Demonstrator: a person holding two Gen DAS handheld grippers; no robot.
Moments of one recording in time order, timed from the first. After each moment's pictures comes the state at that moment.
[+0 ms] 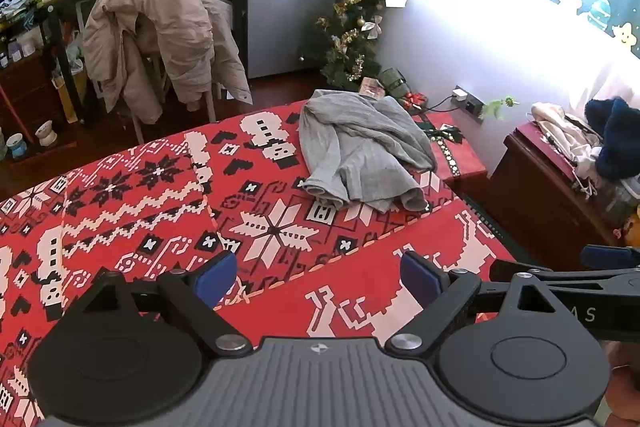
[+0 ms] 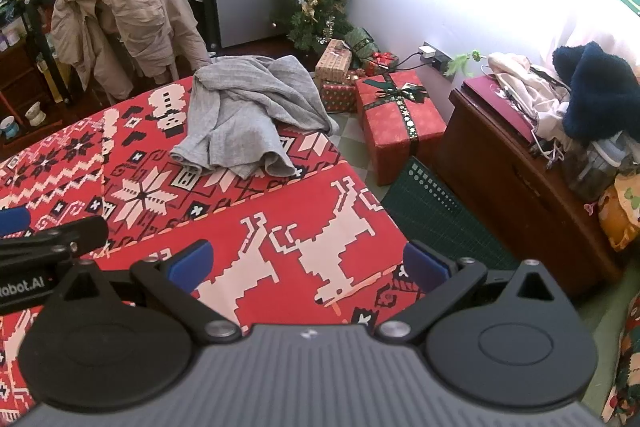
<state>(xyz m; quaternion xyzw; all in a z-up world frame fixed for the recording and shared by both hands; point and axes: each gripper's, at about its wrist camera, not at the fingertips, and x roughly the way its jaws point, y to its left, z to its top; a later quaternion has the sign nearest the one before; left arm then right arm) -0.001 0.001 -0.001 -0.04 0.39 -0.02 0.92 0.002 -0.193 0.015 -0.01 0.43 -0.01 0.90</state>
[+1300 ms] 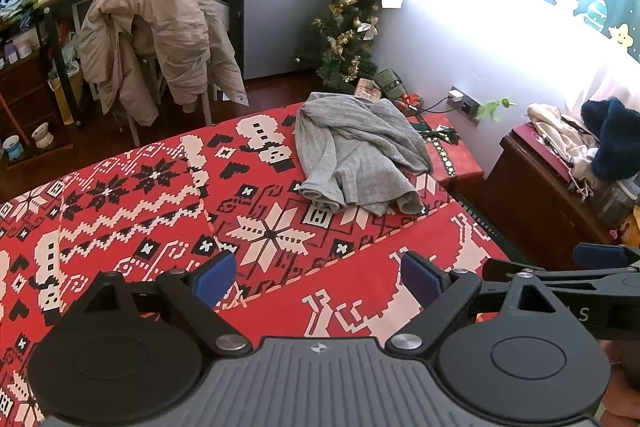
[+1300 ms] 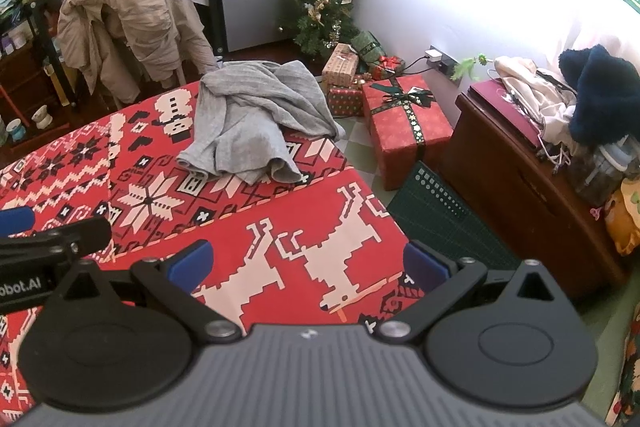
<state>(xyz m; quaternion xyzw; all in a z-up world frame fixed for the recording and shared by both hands) 0.004 -0.002 0.003 -0.04 0.39 -0.03 0.92 0.006 -0.194 0.015 0.00 0.43 0.00 0.90</state>
